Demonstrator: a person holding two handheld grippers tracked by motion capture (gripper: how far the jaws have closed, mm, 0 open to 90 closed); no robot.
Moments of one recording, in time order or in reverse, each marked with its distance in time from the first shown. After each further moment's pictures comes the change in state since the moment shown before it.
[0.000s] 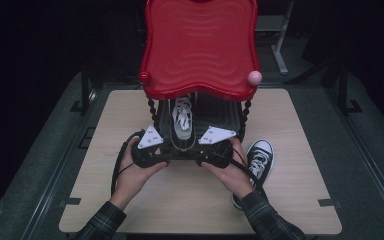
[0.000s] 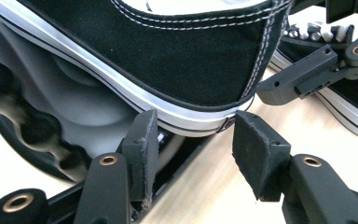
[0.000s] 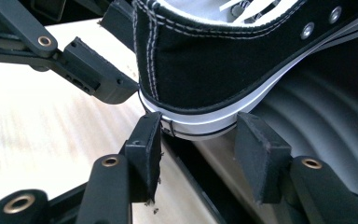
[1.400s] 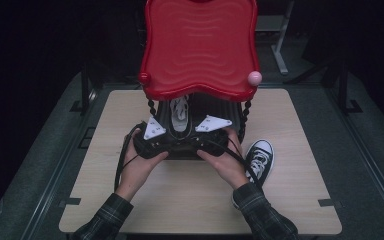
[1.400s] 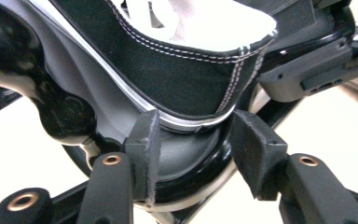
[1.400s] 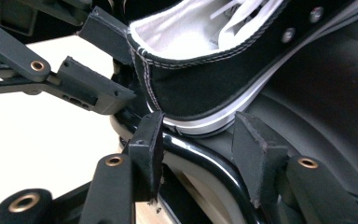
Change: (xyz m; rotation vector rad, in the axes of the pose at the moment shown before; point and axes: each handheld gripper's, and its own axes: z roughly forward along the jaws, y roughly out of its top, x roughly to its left) left arm 0.010 0.010 0.008 0.043 0.113 -0.009; right arm -0.015 0.013 0.016 -0.017 -0.047 0.058
